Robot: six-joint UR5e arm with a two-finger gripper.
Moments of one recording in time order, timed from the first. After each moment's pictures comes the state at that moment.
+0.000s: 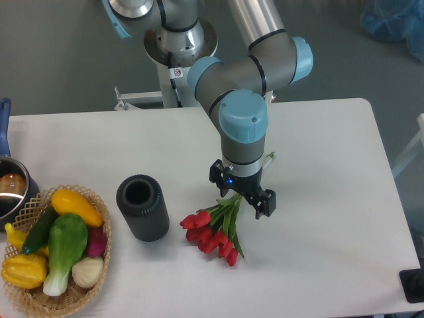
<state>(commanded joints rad) 2.45 -1.94 -1.63 -1.00 1.57 1.11</state>
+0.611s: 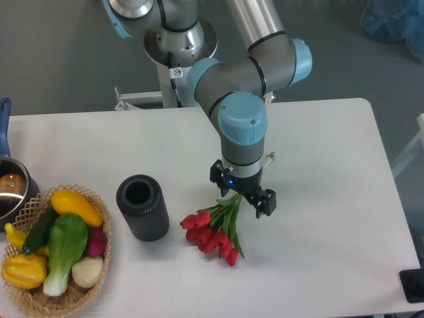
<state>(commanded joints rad) 2.45 -1.94 -1.74 -0.94 1.59 1.08</state>
